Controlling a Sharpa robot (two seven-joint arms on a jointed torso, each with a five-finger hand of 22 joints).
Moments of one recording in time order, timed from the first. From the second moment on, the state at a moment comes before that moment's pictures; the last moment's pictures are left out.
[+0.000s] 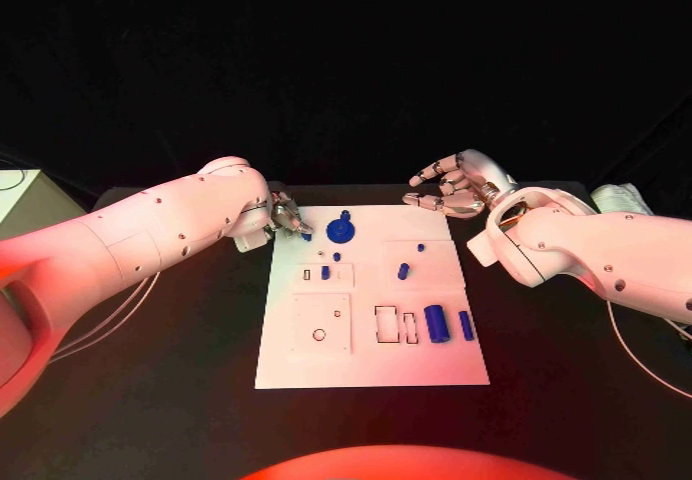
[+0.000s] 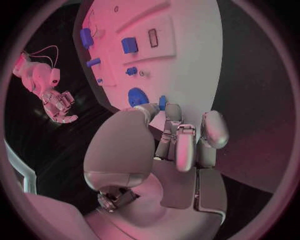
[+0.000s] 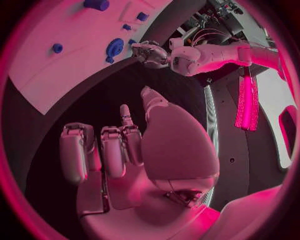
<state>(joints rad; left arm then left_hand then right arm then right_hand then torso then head) 1.31 -0.42 -0.04 0.91 -0.99 0.19 -0.47 1.37 -0.13 0.47 0.29 0.26 0.89 0.08 0.56 0.76 1.12 0.01 1.02 0.68 1.47 -0.04 1.53 1.31 0.09 1.25 0.07 1.38 1.13 1.33 -0.87 -0.16 1.56 -0.82 -0.60 0.00 1.36 -0.19 0.16 0.29 0.22 0.93 0.15 0.20 0.25 1.47 0.07 1.46 1.31 1.47 0.00 1.53 1.31 0.02 1.46 0.10 1.45 1.31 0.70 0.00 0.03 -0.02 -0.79</state>
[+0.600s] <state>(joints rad) 1.31 -0.52 -0.04 1.04 -0.97 0.16 -0.46 1.31 -0.24 0.64 0.30 0.33 0.91 0.08 0.61 0.76 1.19 0.01 1.04 0.73 1.47 -0.05 1.55 1.31 0.09 1.28 0.06 1.41 1.17 1.33 -0.88 -0.16 1.56 -0.82 -0.59 0.00 1.36 -0.19 0.16 0.29 0.22 0.93 0.15 0.20 0.25 1.47 0.07 1.46 1.31 1.47 0.00 1.53 1.31 0.02 1.46 0.10 1.45 1.31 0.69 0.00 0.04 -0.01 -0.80</state>
